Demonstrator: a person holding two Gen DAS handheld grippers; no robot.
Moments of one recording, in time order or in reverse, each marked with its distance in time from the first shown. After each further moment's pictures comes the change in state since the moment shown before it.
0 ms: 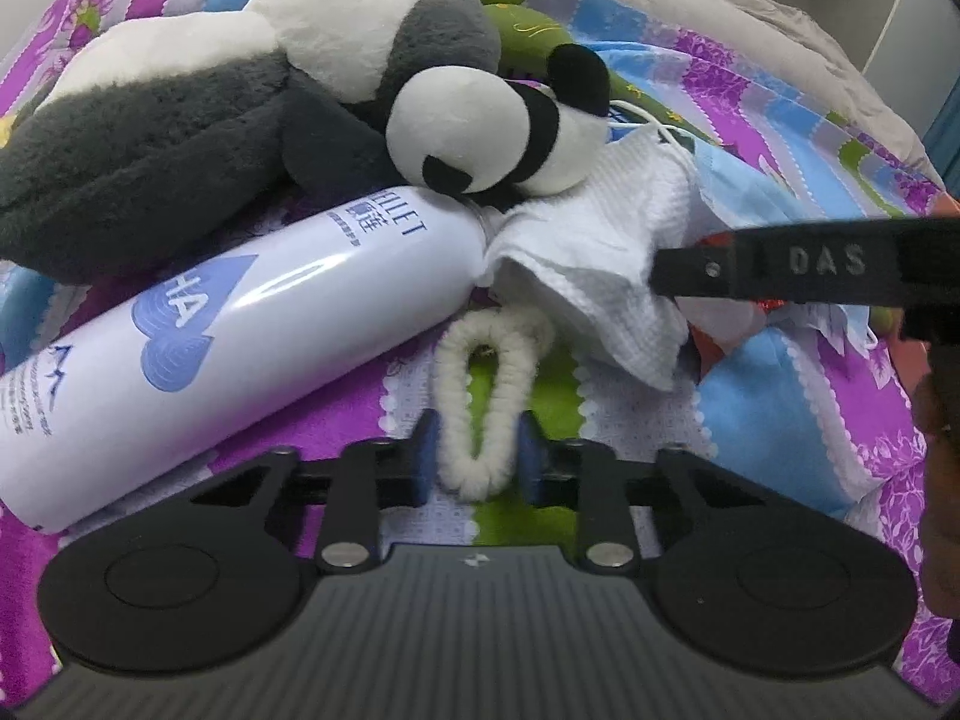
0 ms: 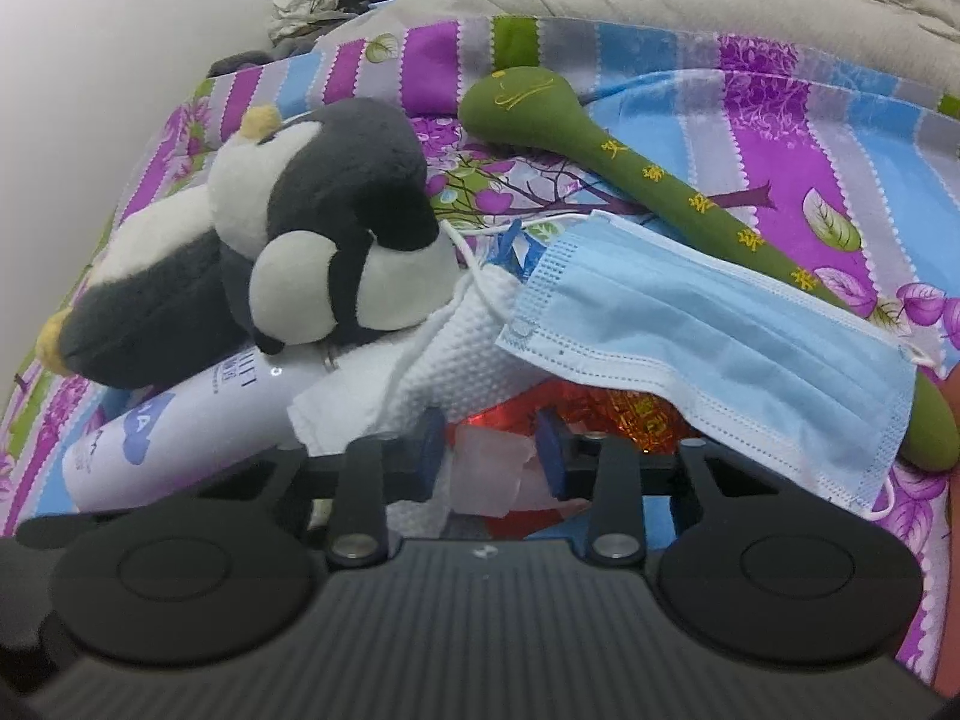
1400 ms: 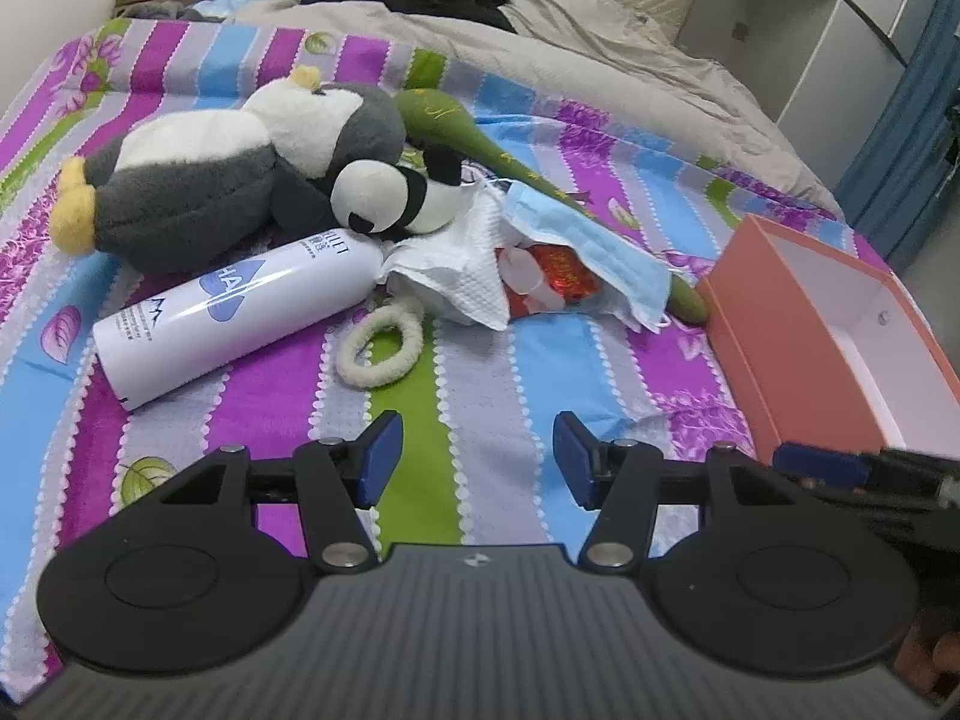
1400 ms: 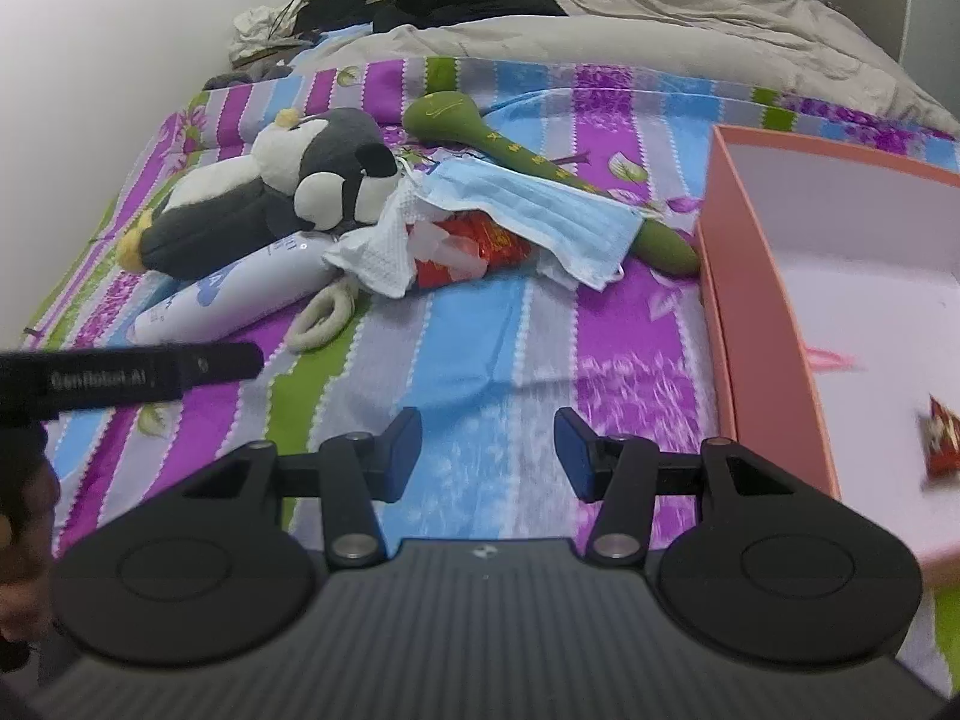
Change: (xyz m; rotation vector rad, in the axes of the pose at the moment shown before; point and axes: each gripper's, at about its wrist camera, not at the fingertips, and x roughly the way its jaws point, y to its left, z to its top) left arm -0.148 -0.033 -0.048 0.004 -0.097 -0.126; right arm -0.176 0.004 -0.105 0.021 -0.053 -0.156
